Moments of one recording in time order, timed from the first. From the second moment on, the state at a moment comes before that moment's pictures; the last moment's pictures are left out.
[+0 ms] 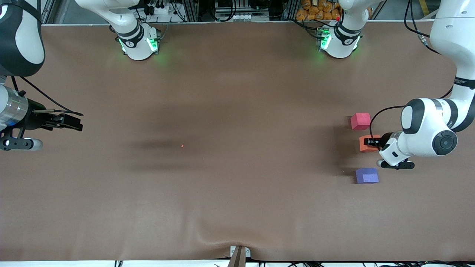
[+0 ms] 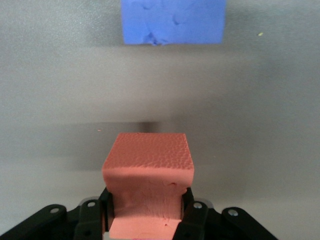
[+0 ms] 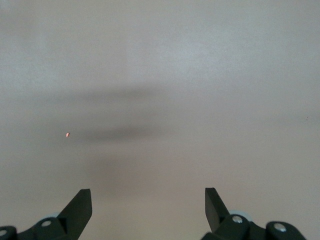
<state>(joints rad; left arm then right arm) 0.38 0.53 -0.35 -1.83 0.16 2.03 -0.02 0.08 0.22 -0.09 -1.47 0.04 1.58 0.03</state>
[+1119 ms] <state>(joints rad) 0.38 0.59 -0.35 -1.83 0.16 2.11 -0.02 0.08 0.22 -0.09 -1.47 0.04 1.58 0.03</state>
